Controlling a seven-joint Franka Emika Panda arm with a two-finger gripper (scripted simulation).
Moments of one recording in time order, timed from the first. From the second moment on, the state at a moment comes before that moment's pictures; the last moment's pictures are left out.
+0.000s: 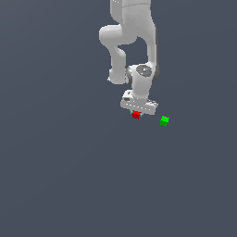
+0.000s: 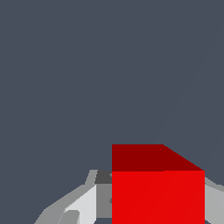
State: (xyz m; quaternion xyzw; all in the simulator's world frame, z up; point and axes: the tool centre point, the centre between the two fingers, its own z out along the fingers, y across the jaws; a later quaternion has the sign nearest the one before) arm -0.179 0.111 0.049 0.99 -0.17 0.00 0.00
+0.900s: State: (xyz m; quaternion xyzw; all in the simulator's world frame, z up) arm -0.177 0.111 0.119 0.99 -0.17 0.00 0.00
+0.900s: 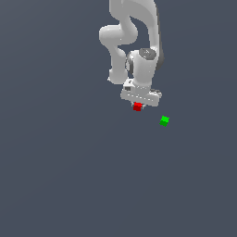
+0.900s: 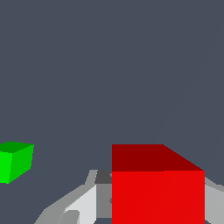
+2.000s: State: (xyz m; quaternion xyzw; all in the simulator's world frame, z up) arm -0.158 0.223 0.081 0.99 -0.17 0.00 0.00
